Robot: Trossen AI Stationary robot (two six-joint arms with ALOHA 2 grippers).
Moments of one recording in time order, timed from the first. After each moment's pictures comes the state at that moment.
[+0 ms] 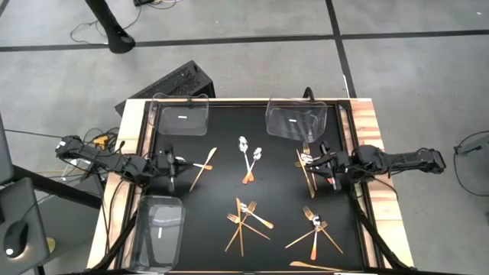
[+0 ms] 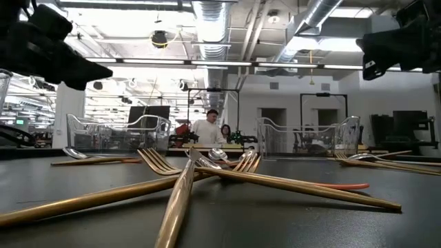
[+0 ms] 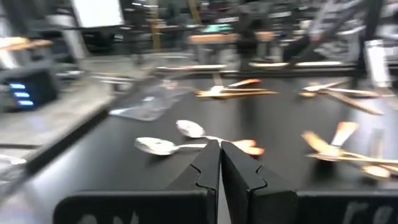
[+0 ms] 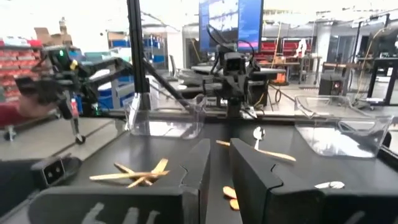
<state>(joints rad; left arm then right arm) -0.30 0.20 0.02 0.04 -0.52 0.00 0.06 0.10 0.01 0.22 -0.08 0.03</state>
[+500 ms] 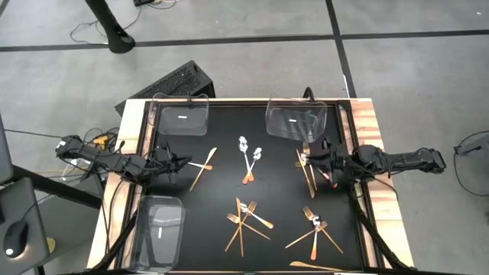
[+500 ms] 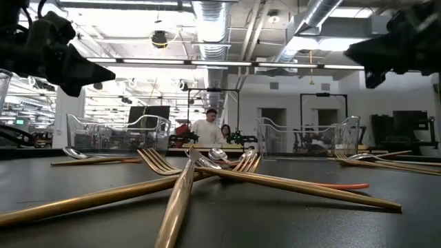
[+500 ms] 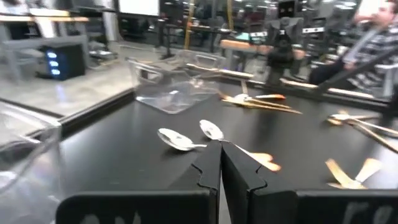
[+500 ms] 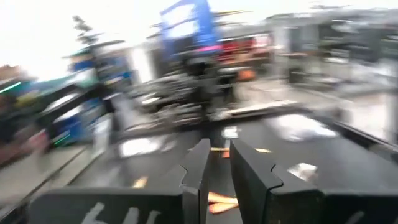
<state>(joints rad) -0.30 0.20 0.02 0.05 -0.66 -0.18 0.06 0.10 0.01 0.22 0.19 0.19</state>
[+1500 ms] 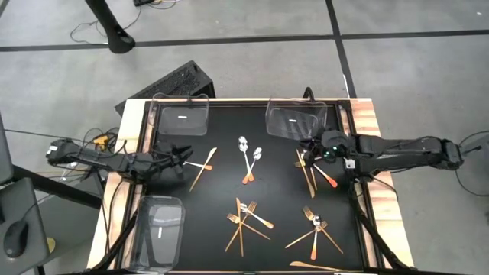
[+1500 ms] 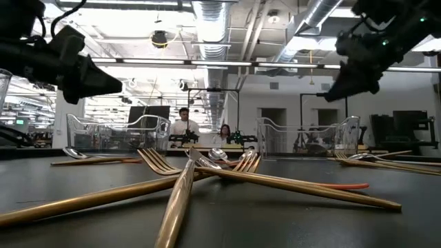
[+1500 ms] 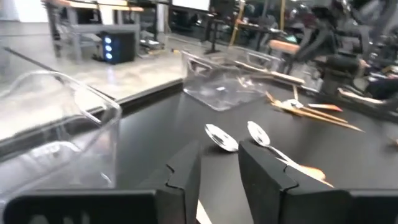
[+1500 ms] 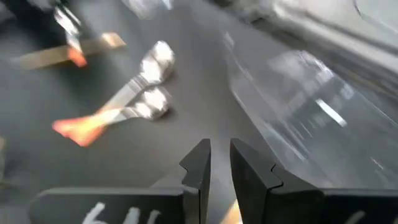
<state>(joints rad) -0.14 0.35 0.02 0.15 -0.70 -0.27 -0.16 0.79 0.51 -0.44 0.35 0.43</state>
